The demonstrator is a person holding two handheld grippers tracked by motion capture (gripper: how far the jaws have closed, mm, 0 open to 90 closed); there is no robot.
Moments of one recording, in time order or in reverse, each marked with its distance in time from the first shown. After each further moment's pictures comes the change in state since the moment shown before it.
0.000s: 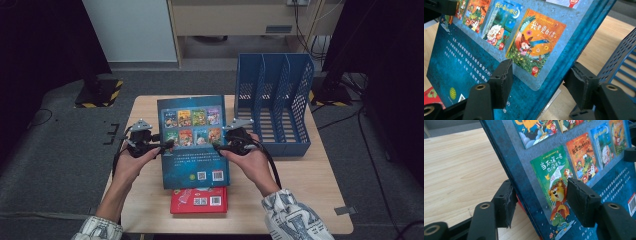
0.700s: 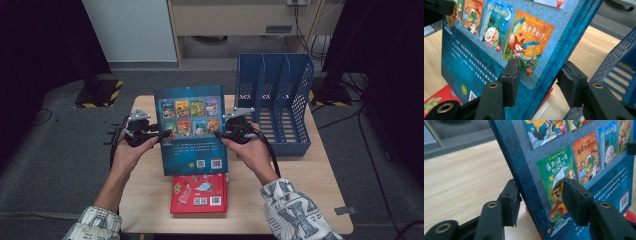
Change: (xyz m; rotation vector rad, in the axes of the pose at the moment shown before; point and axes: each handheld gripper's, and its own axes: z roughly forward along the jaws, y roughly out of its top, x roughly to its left) left arm 0.009 0.030 -0.004 -0.029 0.042 0.042; right arm -0.015 0.026 -0.003 -0.033 -0.022 -0.007
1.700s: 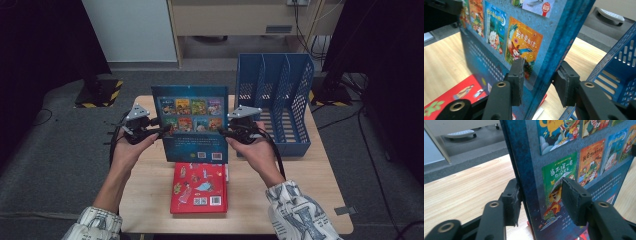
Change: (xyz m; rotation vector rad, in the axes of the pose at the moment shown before) left arm -0.011 0.010 -0.011 -0.079 0.020 0.067; right arm 0.003 0.003 -0.026 -0.086 -0.017 -0.040
